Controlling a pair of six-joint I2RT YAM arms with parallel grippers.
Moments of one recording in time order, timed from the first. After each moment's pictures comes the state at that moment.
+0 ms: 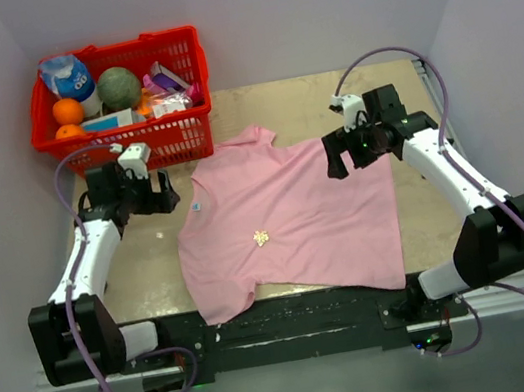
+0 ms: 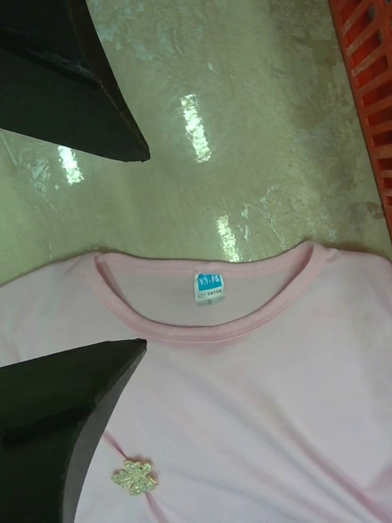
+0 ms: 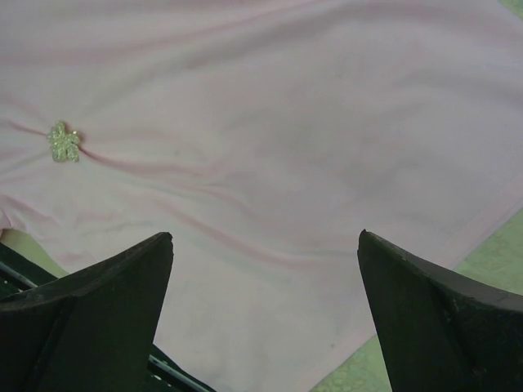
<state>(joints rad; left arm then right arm) 0.06 1.29 0.88 -0.33 0.38 0.08 0.18 1.42 1.22 -0.74 -0.31 -0.12</state>
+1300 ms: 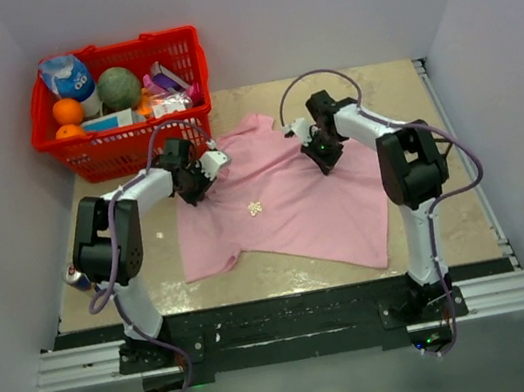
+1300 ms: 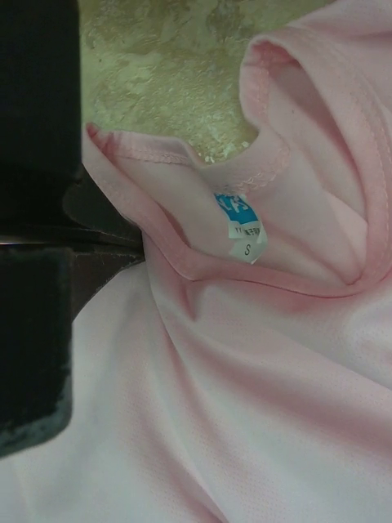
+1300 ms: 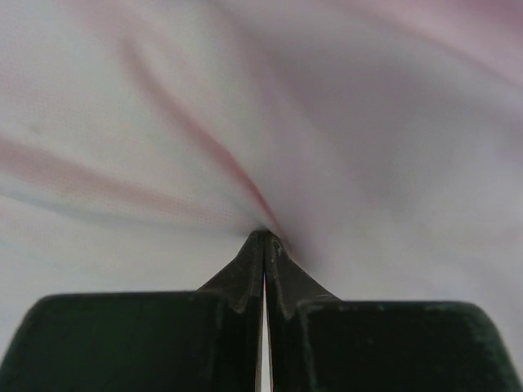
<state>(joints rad) -0.26 1.88 1.19 -0.40 0.21 0.65 0.30 2.13 1.62 -0.84 -0.15 -0.53</state>
